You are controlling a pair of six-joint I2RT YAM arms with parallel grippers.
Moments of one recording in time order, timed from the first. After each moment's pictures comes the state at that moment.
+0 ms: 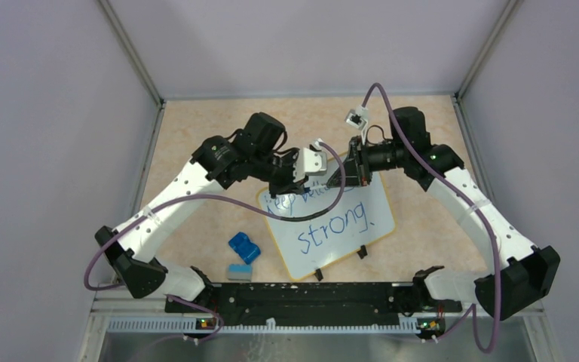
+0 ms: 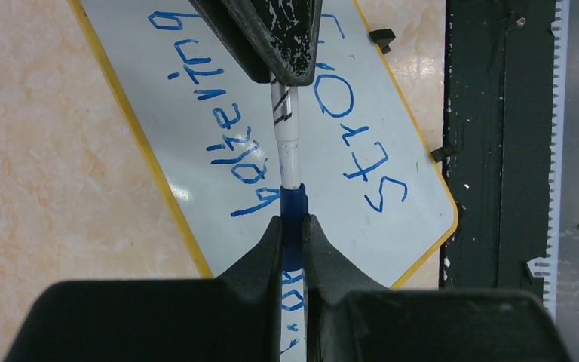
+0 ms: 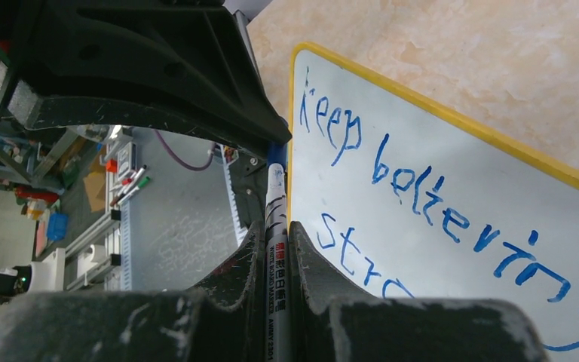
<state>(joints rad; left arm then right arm) -0.78 1.41 1.60 -1.03 0.50 0.63 0.44 1.24 1.24 -0.60 -0.98 0.15</state>
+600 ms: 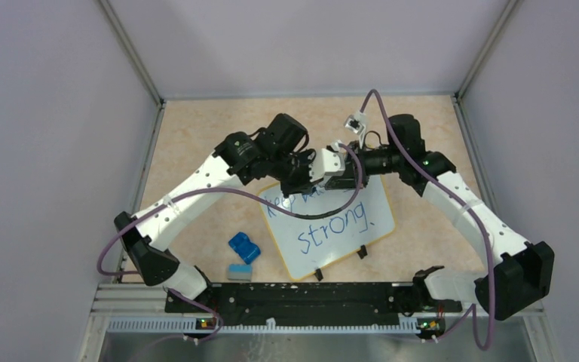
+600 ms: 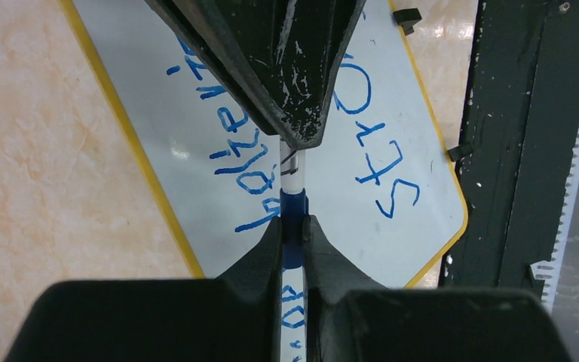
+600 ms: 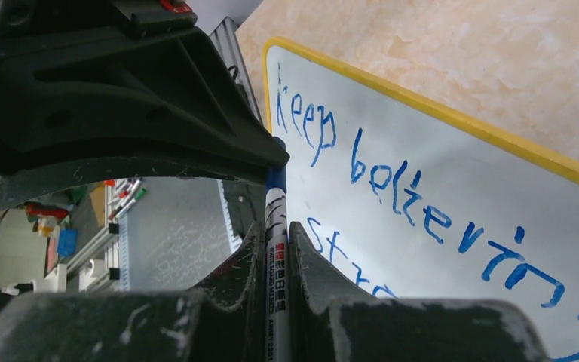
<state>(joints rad) -0.85 1.53 1.70 -1.05 0.37 0.55 0.44 1.24 1.14 -0.45 -0.96 0.21</state>
